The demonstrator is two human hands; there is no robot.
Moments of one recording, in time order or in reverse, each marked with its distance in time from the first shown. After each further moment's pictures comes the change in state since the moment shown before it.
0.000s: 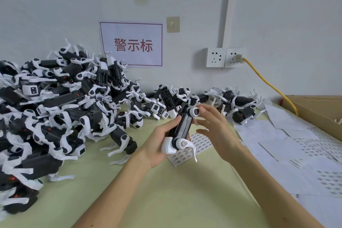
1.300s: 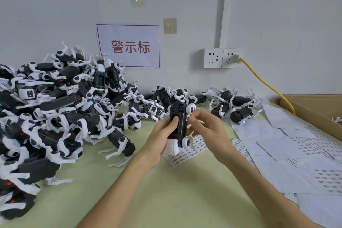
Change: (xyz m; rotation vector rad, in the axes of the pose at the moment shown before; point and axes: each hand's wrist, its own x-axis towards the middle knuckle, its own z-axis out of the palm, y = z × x) left_hand 0.004 -0.005 0.006 0.258 0.234 0.196; right_hand -0.003 0.007 0.007 -0.268 -0.040 -0.243
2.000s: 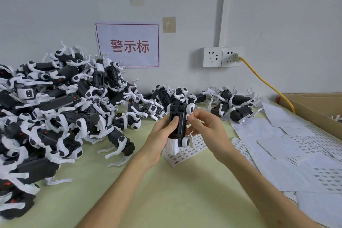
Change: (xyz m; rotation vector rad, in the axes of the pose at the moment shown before) left_hand 0.000 -0.001 0.000 0.037 0.008 0.047; right_hand -0.001 -0.002 0.001 -0.010 0.020 0.041
